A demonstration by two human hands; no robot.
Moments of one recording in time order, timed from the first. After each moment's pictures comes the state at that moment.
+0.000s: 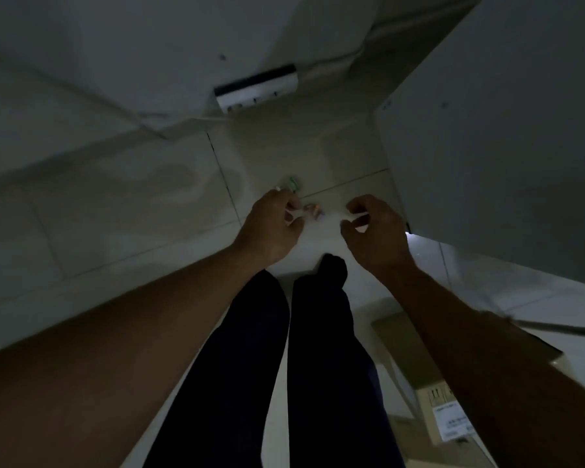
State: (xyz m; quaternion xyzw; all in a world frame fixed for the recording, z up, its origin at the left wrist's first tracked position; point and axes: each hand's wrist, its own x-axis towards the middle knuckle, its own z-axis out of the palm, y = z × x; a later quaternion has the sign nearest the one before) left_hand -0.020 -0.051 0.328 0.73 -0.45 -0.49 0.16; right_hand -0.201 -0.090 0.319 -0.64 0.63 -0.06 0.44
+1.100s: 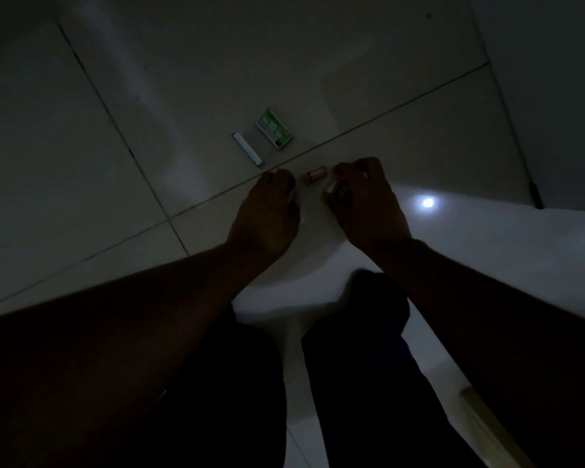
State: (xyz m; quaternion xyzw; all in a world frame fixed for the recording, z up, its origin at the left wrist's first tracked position) left_hand -0.051 -0.026 -0.070 0.72 -0.55 -0.41 0.08; right_hand -0.212 -0.063 -0.088 -0.71 0.60 0.00 0.37
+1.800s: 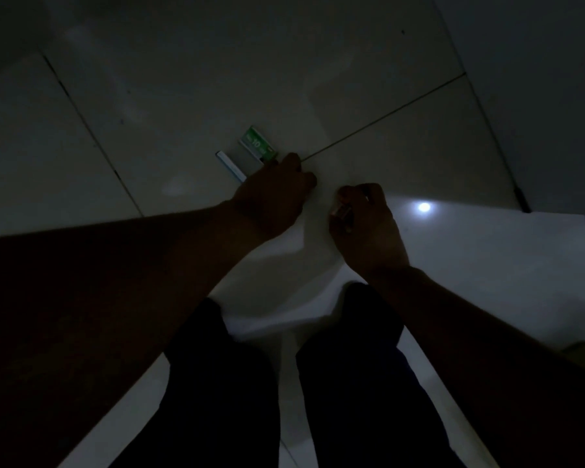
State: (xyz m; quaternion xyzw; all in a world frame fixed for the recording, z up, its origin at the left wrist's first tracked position) left_hand -0.057 -0.084 -0.089 0.55 -0.75 -0.35 -0.09; right_hand -0.231 -0.044 -0.092 -0.68 0.63 -0.07 0.37
